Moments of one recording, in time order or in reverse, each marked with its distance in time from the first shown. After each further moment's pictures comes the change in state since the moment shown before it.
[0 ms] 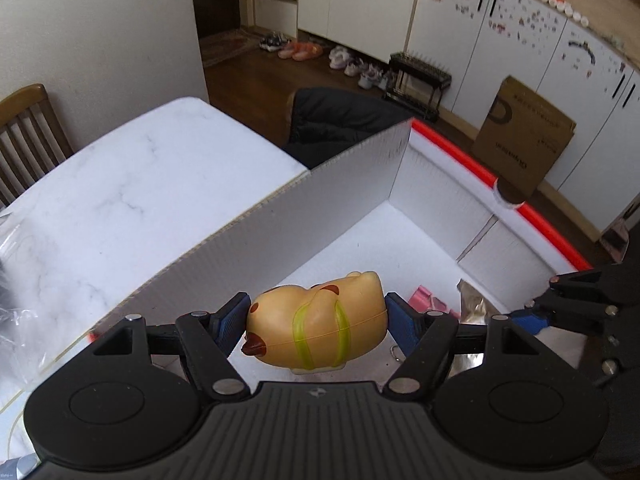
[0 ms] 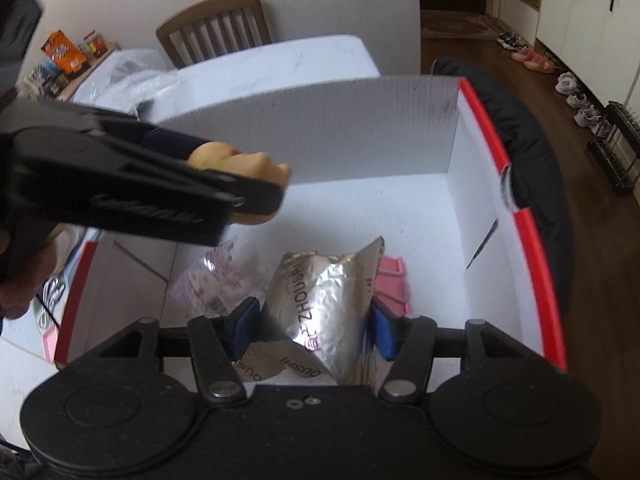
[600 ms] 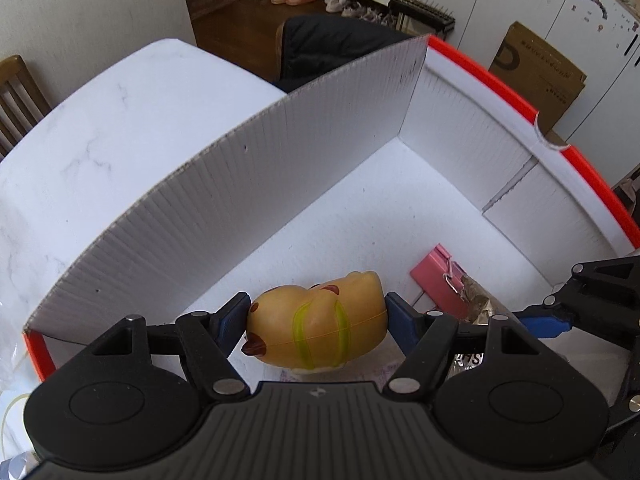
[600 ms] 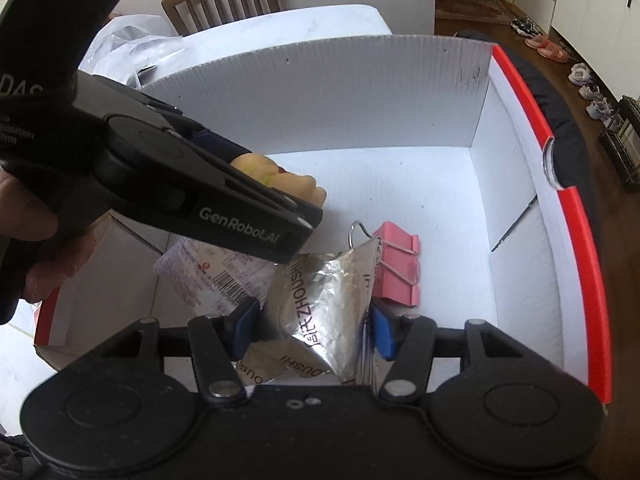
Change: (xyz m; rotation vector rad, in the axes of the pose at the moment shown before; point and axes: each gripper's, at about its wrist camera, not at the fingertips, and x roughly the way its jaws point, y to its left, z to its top) left arm 0.049 -0.001 -0.007 0.025 0.172 0.000; right arm 0.019 0.004 -0.004 -0.027 0.076 0.009
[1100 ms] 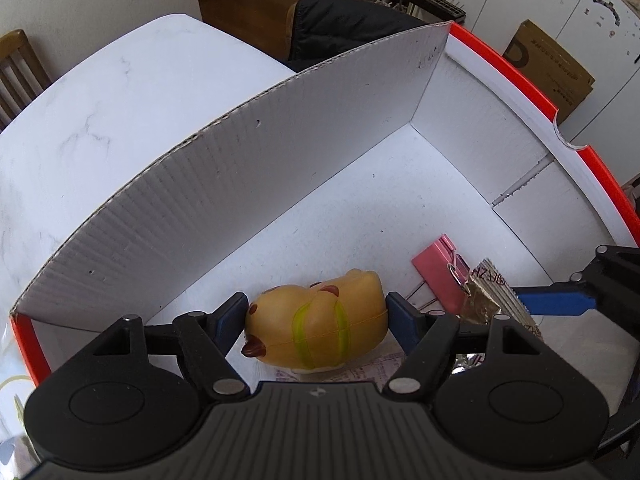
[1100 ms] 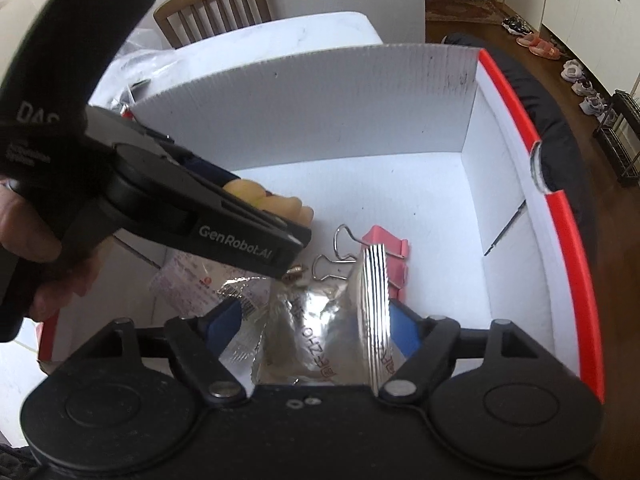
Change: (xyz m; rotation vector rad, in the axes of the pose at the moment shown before) left arm 0.007 0.009 0.001 -0.050 0.039 -0.012; right arm -0.014 -0.010 0.000 0.031 -0.032 -0.003
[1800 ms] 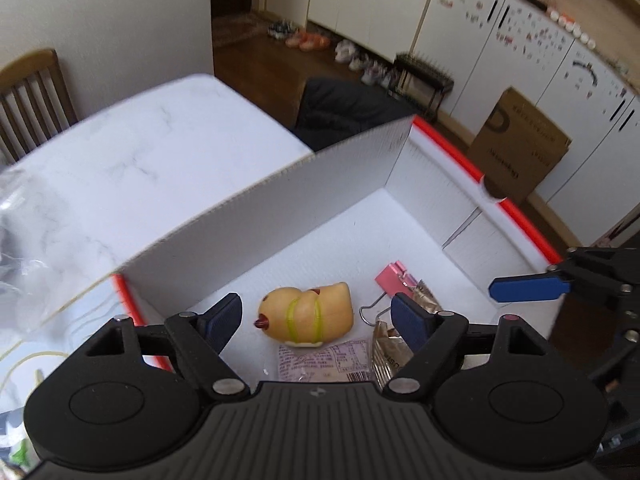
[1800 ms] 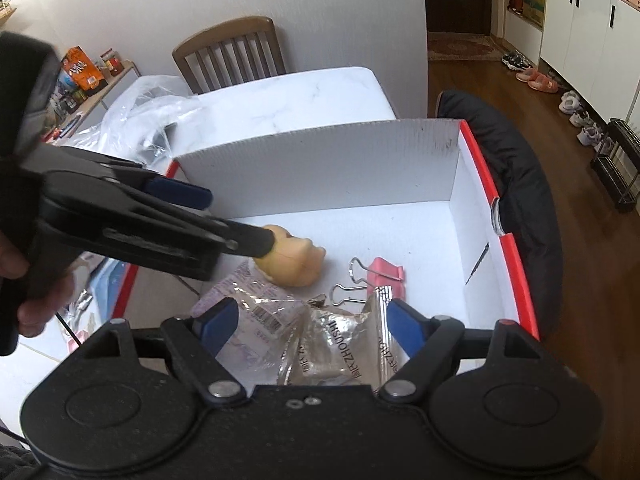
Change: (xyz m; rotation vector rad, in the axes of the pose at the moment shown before) left arm -0.092 0.012 -0.033 -0.062 -0.213 -0.050; right arm -0.045 0.017 0.000 -0.017 -0.126 0.024
